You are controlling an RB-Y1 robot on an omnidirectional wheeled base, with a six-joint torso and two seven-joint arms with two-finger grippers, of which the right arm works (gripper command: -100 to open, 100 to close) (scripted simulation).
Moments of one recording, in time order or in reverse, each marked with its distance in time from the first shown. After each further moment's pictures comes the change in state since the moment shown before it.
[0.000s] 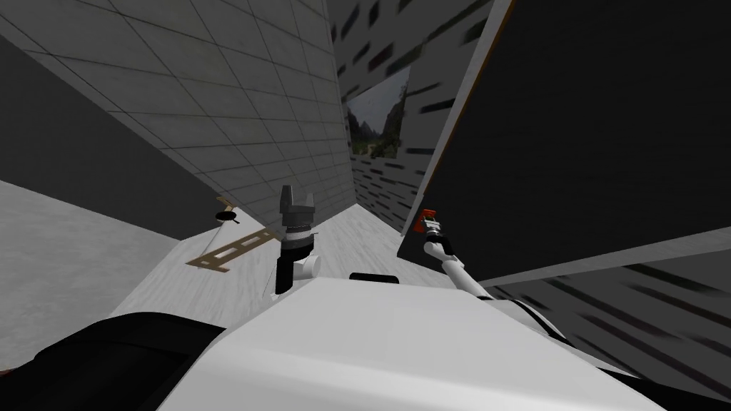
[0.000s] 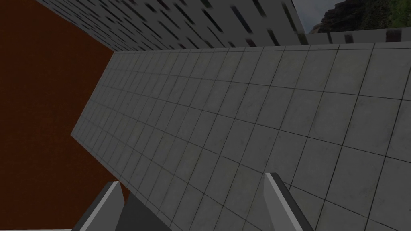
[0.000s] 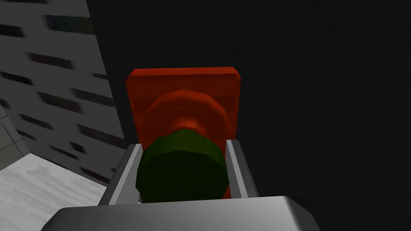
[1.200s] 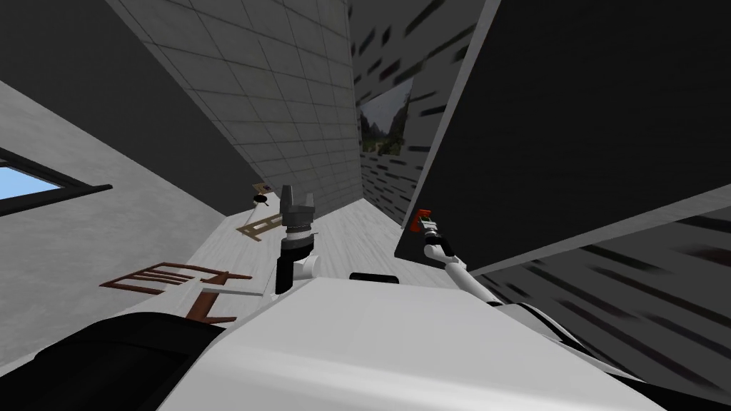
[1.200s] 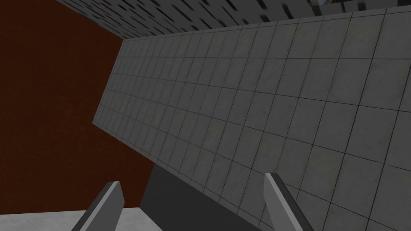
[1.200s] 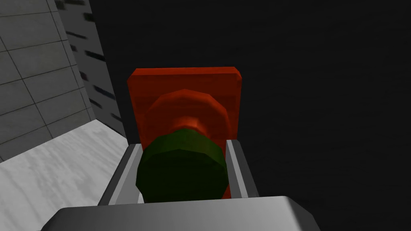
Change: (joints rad) arm 0.037 -0.065 0.129 -0.067 0.017 -0.004 -0.100
